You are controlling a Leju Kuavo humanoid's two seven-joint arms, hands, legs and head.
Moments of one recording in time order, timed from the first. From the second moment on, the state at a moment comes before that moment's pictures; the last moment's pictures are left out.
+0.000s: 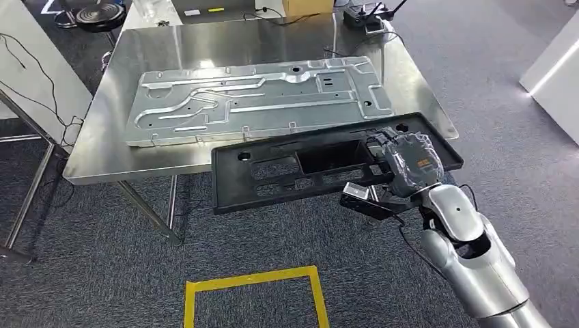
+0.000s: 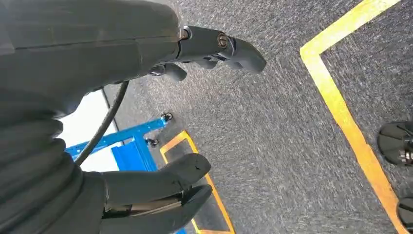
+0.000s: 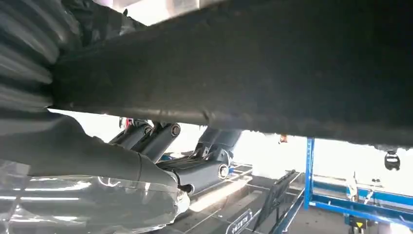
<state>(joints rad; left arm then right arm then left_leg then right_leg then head) -0.03 0.06 -1.34 -0.06 0.93 -0.09 0.09 -0.52 -0.36 0.53 -1.57 1.10 -0.01 -0.03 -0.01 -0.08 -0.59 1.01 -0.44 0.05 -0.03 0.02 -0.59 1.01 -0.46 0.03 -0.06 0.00</state>
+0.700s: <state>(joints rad) -0.03 0.05 -1.33 -0.06 0.95 -0.10 0.09 -0.57 -0.37 0.54 -1.54 1.08 0.02 -0.04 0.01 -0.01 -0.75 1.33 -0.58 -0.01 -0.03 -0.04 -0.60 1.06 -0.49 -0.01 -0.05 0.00</state>
